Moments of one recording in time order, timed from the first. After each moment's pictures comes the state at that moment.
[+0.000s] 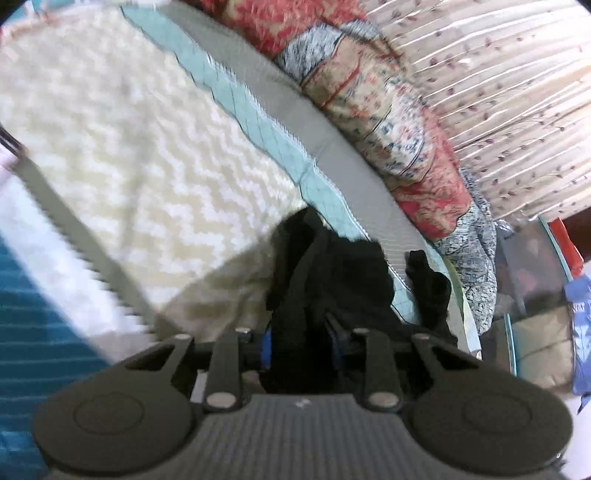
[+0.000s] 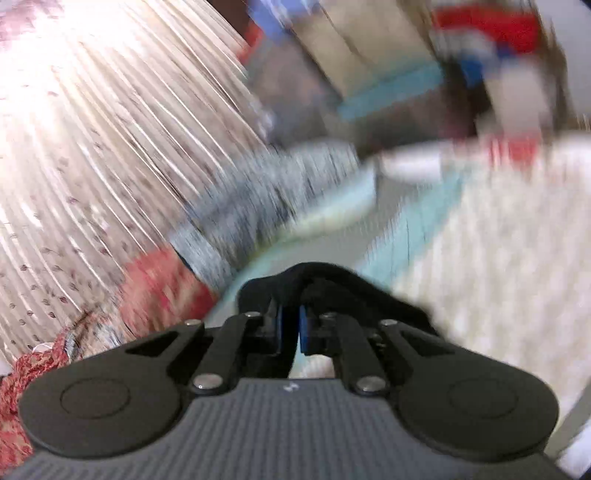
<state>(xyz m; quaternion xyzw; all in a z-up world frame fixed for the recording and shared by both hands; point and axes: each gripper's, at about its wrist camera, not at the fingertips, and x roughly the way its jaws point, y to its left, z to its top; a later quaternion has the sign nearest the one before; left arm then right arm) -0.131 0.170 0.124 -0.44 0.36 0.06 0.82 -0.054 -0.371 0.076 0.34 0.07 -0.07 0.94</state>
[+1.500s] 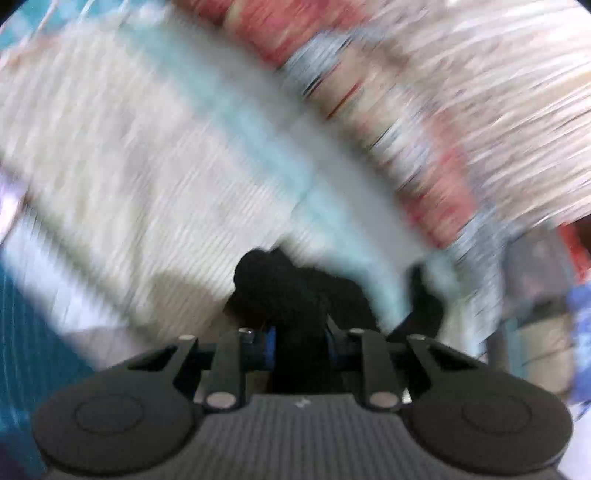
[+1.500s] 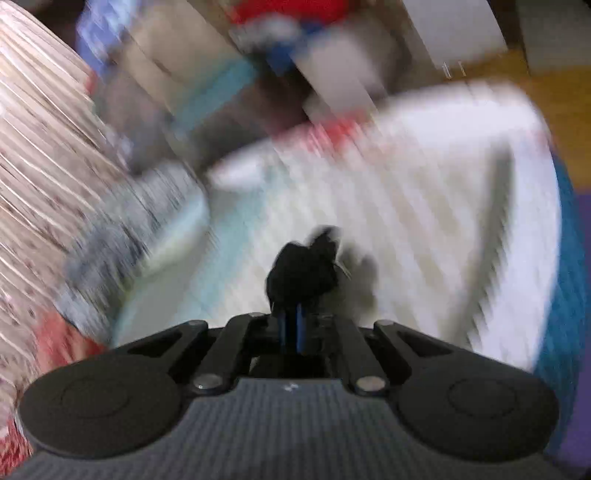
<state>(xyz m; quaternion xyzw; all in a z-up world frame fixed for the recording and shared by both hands) -0.093 0.240 0.166 -0.43 0.36 0.03 0.83 -0.080 -0.485 0.037 0.44 0.14 -0.23 0.86</state>
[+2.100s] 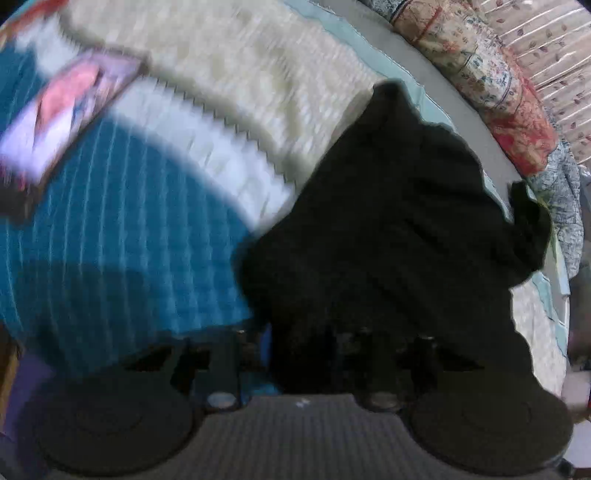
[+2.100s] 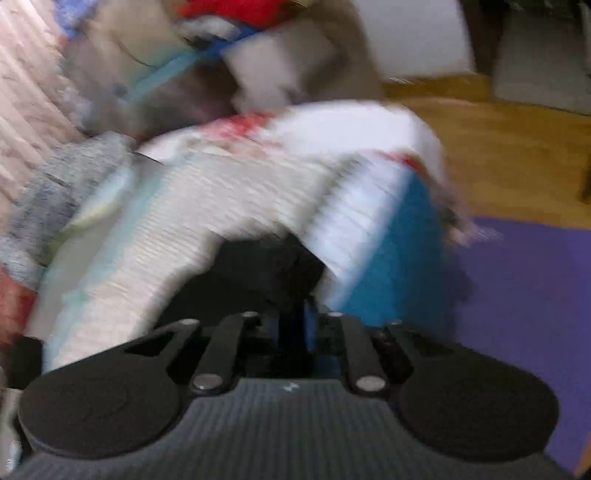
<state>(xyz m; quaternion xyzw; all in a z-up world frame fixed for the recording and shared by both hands) -0.183 0.214 0.047 -0.38 0.49 0.09 0.78 -0.174 -0.519 -0.016 0.38 0.25 -0.29 0.84</state>
